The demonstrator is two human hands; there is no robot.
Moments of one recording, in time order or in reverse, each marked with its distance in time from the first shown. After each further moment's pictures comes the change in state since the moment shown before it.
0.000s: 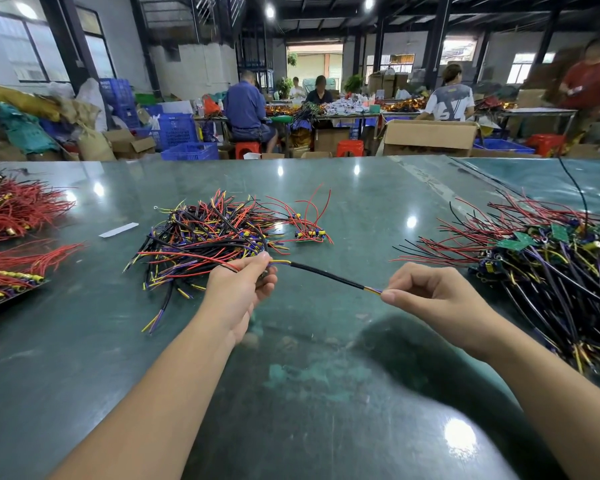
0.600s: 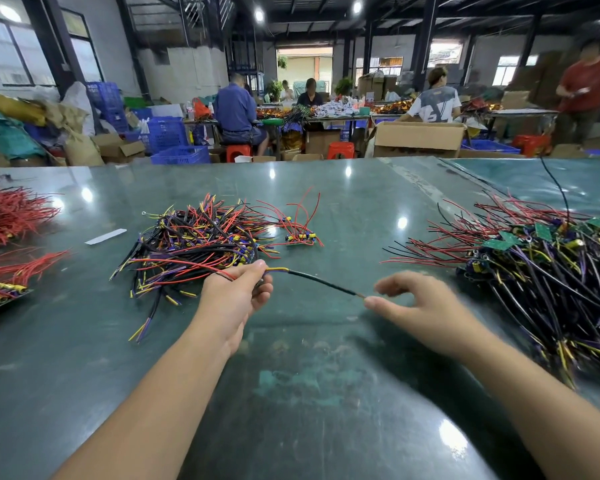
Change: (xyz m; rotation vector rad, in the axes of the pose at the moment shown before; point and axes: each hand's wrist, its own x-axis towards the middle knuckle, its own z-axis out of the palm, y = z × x) left_hand -0.004 -0.003 0.003 0.002 0.008 -0.025; right_hand 0.002 0.013 0.004 -0.552 0.078 0.153
